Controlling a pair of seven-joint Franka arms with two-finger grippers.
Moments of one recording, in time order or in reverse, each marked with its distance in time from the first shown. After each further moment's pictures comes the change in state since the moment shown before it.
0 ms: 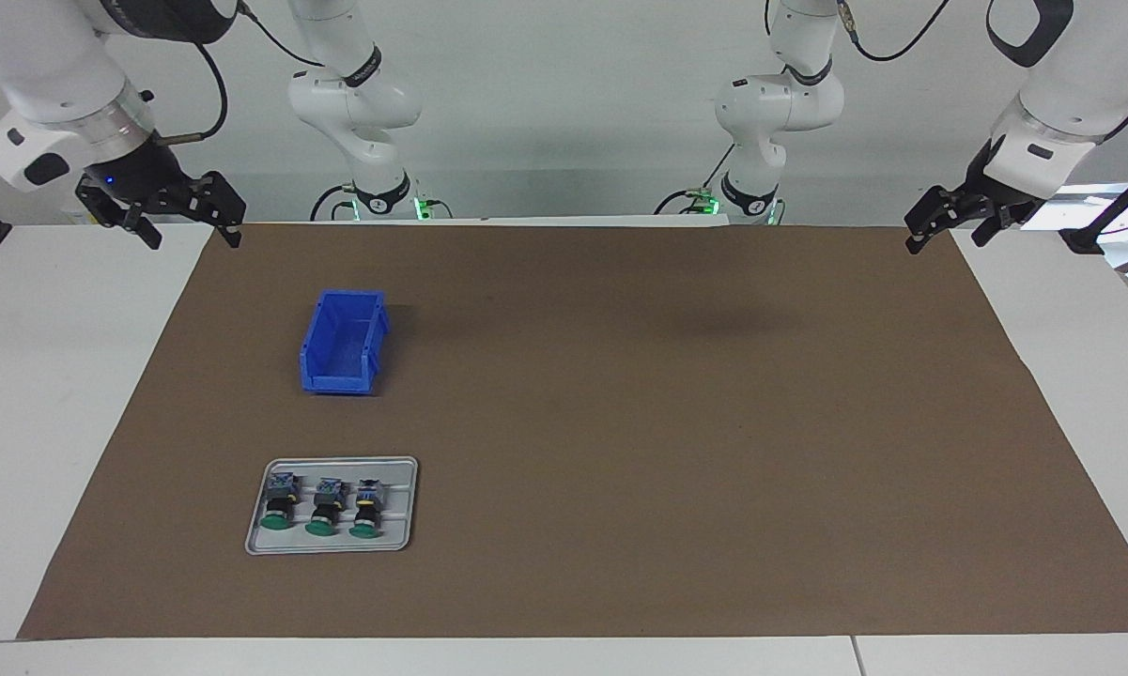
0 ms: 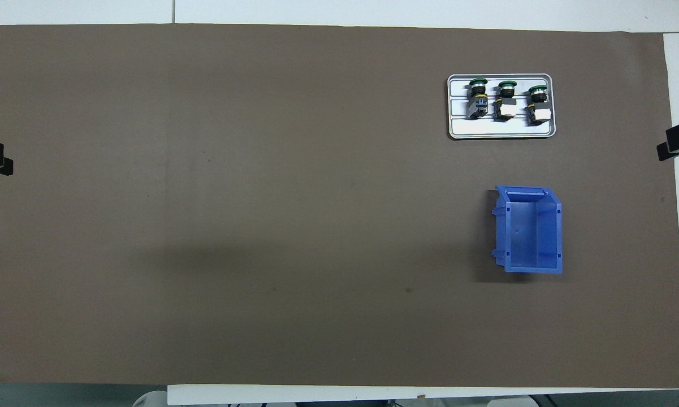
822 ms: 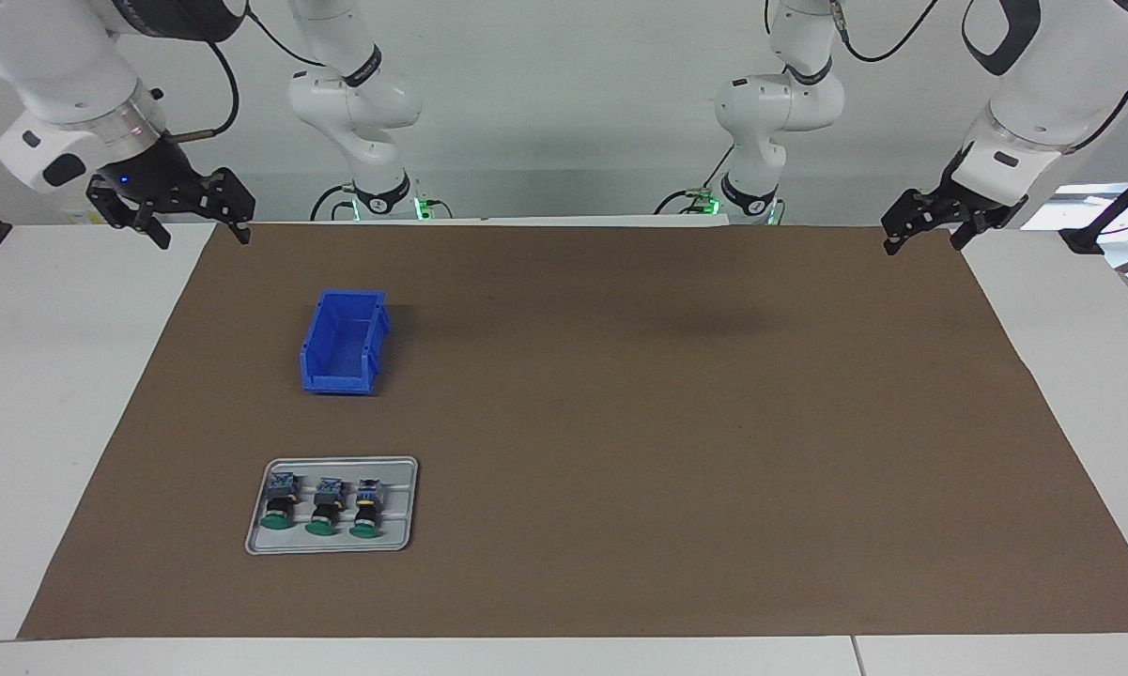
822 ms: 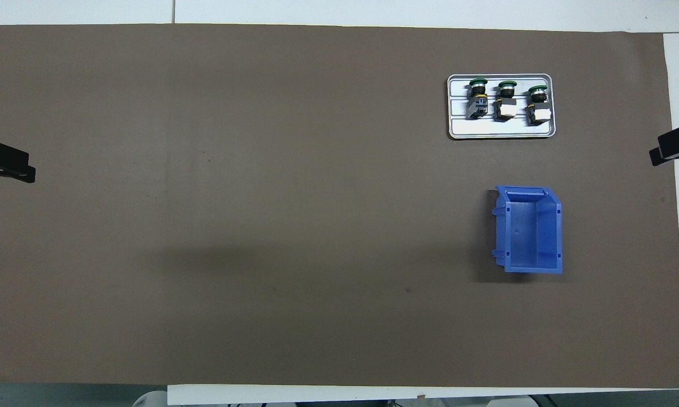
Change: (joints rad) left arm -0.022 -0.016 -0.017 -0.039 0.000 0.005 0.000; right arm 0.012 -0.003 0.014 -0.011 0.002 0.039 -0.039
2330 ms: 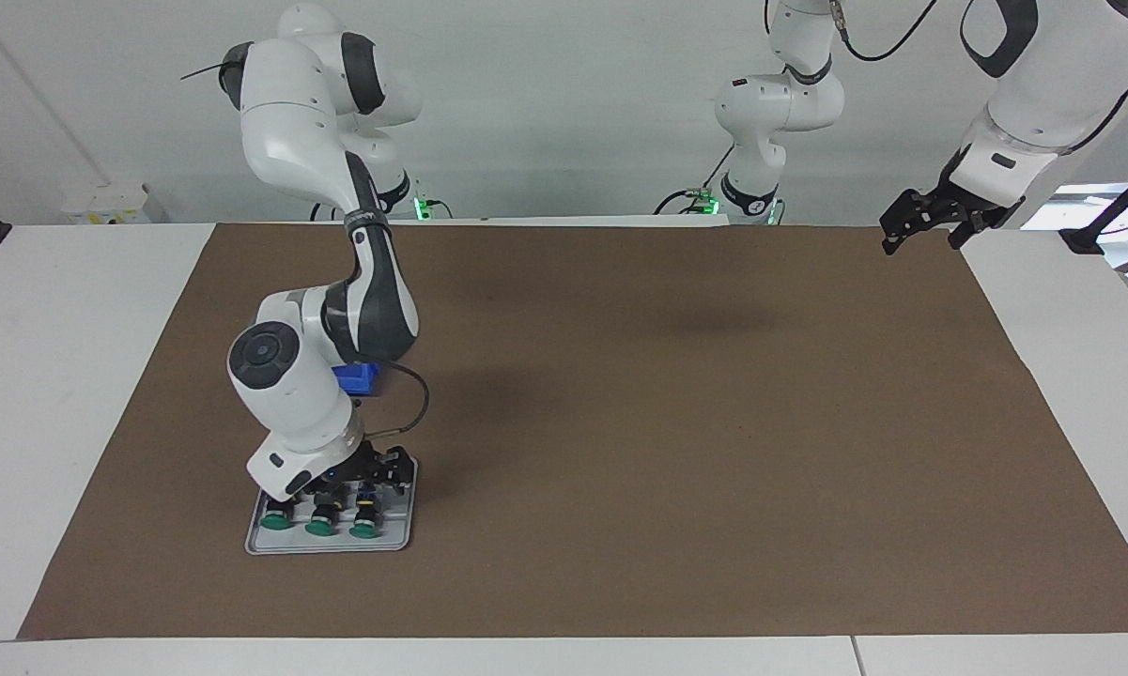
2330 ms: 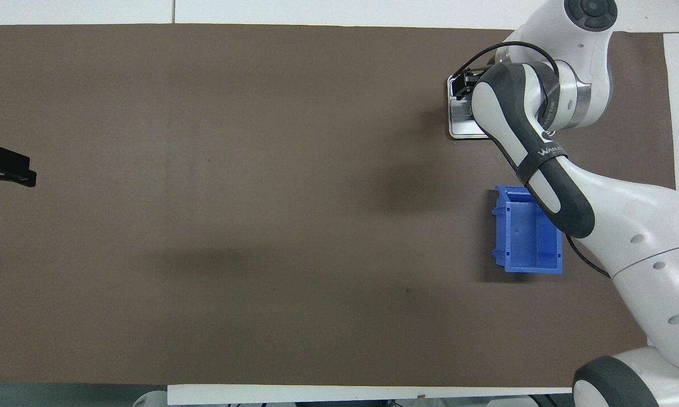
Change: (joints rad) left arm -0.001 -0.008 0.006 -0.020 0.000 0.000 0.000; right arm 0.151 0.588 0.044 0.024 0.061 0.698 0.164
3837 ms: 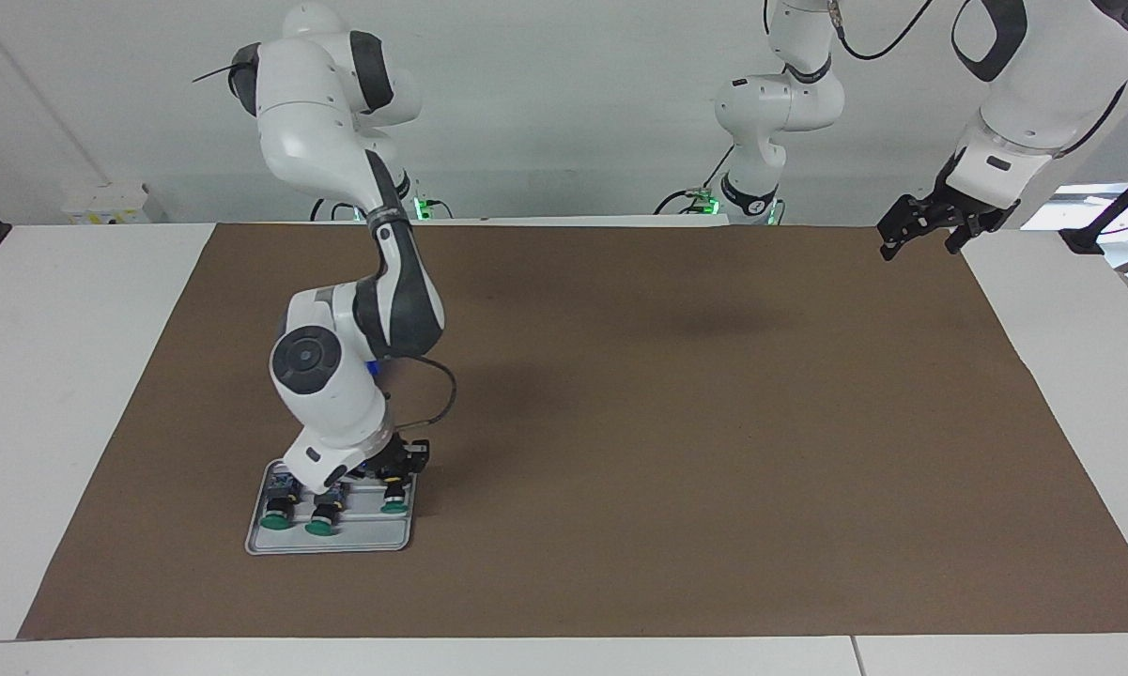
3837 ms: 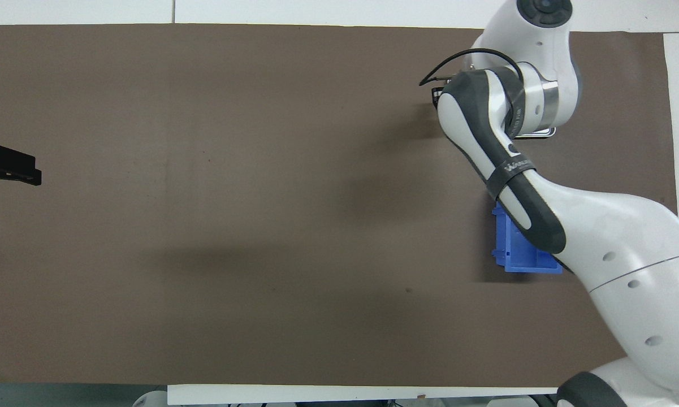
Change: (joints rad) left arm -0.001 -0.029 -0.002 -0.062 0.000 0.066 -0.023; right arm 0.123 -0.031 0.011 0.049 -0.026 -0.180 0.227
